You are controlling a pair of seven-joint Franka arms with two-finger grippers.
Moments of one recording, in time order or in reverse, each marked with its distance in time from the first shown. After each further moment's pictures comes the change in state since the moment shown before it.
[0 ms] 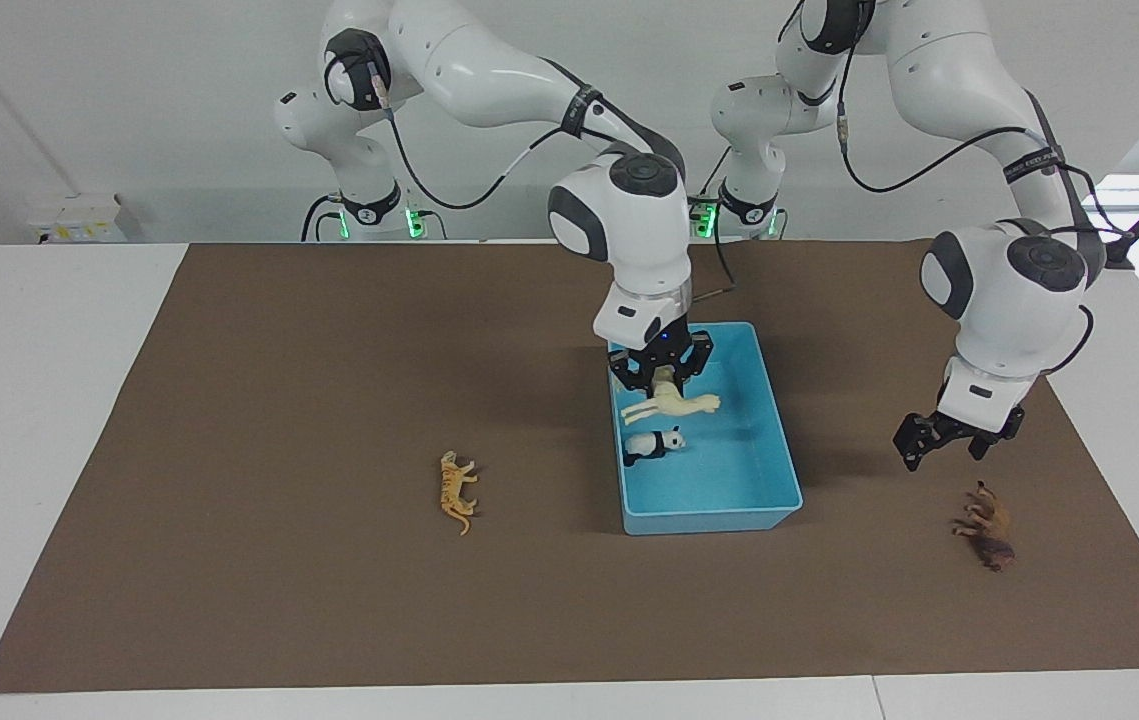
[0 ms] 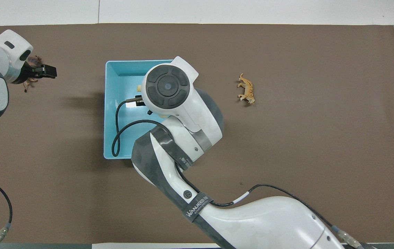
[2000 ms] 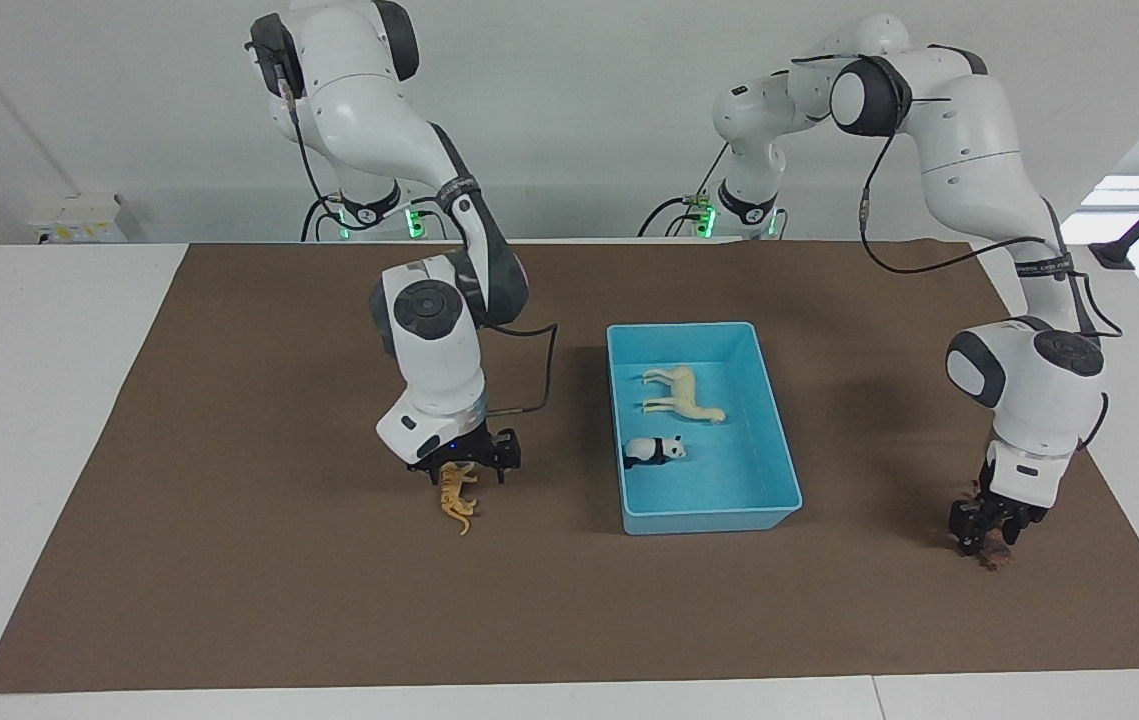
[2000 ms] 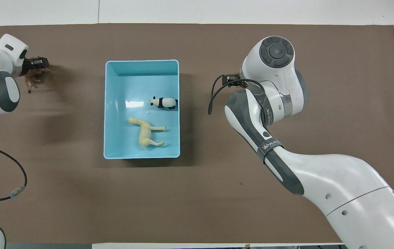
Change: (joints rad) left arm 0.134 0.303 -0.021 0.168 -0.061 0.306 0.034; right arm -0.355 -0.121 -0.032 -0.360 -0.024 0.084 -0.218
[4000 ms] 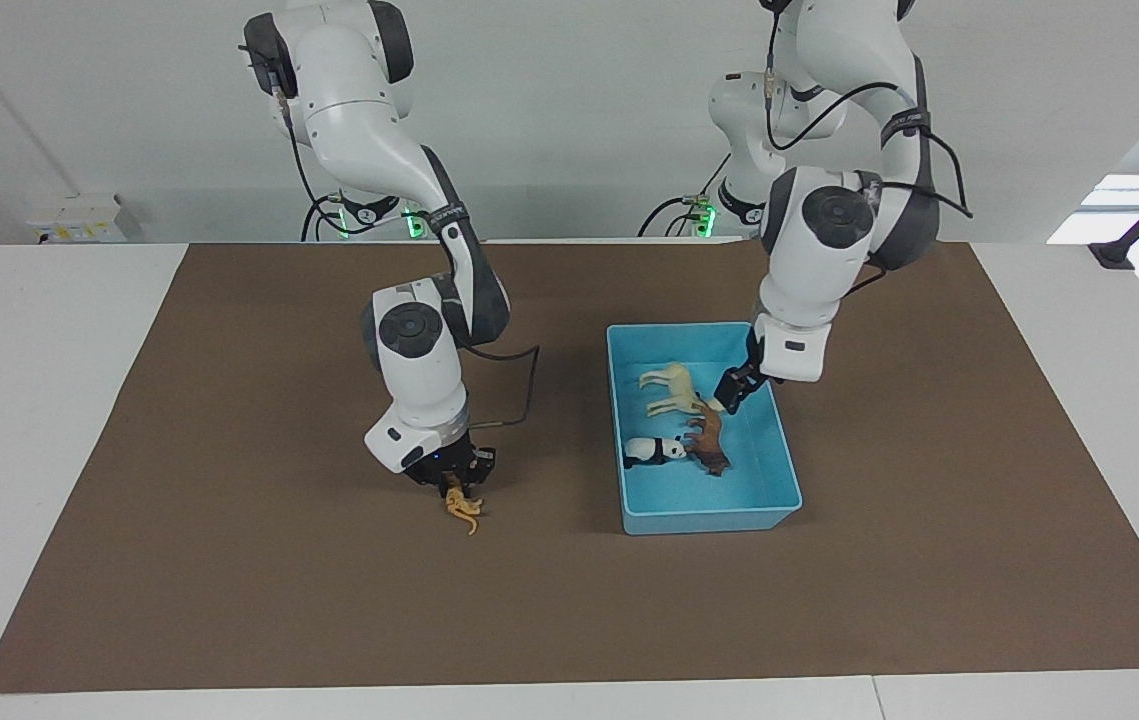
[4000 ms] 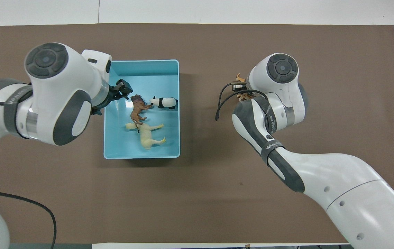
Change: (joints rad) left arm -0.446 -0.515 0.013 -0.258 -0.083 -0.648 -0.686; right arm -0.028 -0.003 0.007 -0.135 0.000 0.160 -0.010
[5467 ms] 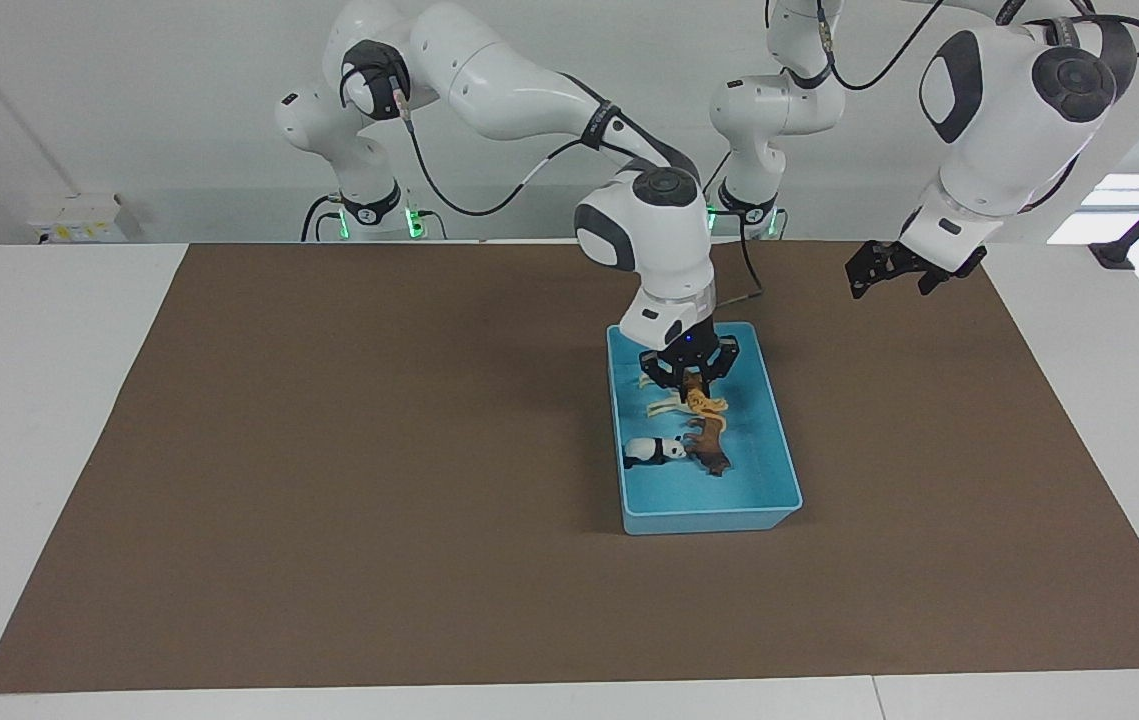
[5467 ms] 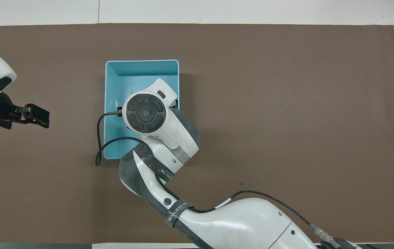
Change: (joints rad) left arm 0.213 -0.182 0.010 0.073 -0.001 -0.399 0.706; right arm 0.408 0.150 0.038 0.433 0.062 -0.100 0.414
